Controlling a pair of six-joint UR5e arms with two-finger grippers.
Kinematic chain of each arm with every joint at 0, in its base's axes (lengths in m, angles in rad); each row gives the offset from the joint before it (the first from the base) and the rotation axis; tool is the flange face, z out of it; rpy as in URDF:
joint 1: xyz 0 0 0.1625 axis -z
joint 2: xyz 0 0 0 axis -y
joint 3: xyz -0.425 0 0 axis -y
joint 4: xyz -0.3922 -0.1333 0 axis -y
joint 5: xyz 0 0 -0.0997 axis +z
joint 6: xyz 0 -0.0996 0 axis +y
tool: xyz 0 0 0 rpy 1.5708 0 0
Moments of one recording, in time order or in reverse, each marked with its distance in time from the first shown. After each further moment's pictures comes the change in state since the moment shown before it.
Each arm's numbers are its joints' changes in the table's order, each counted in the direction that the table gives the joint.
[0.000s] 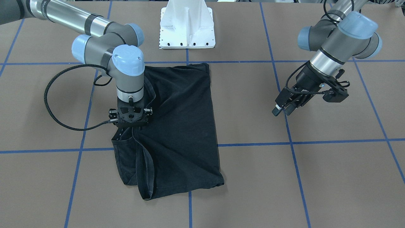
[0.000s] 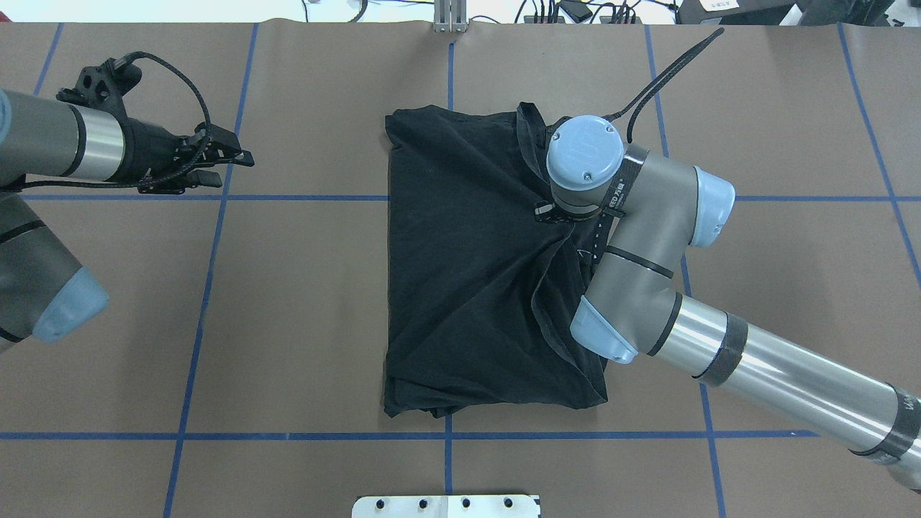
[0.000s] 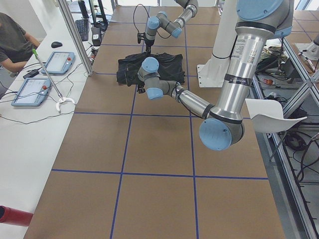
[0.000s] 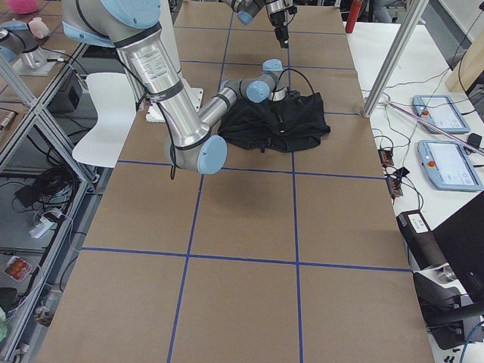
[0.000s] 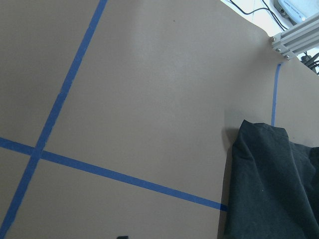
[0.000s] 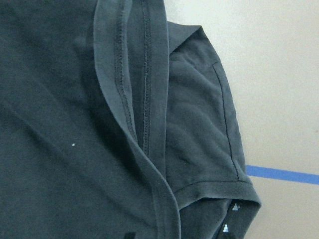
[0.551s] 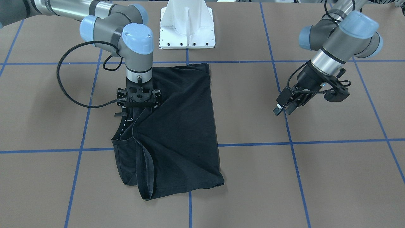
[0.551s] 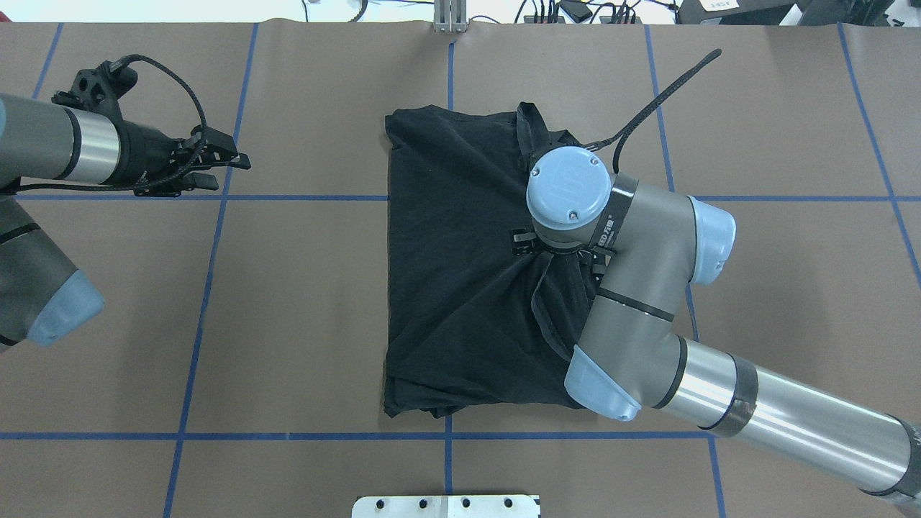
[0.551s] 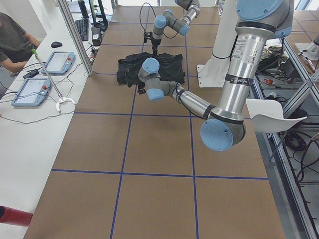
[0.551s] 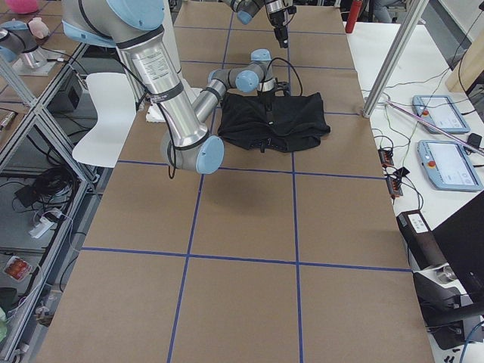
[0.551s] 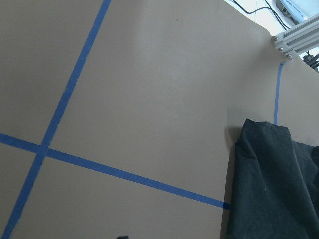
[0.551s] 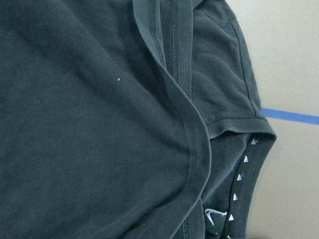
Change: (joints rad) left arm 0.000 0.012 -0.005 -0.001 0.002 0.000; right arm 0.097 -0.018 0.114 -0.117 0.041 -0.093
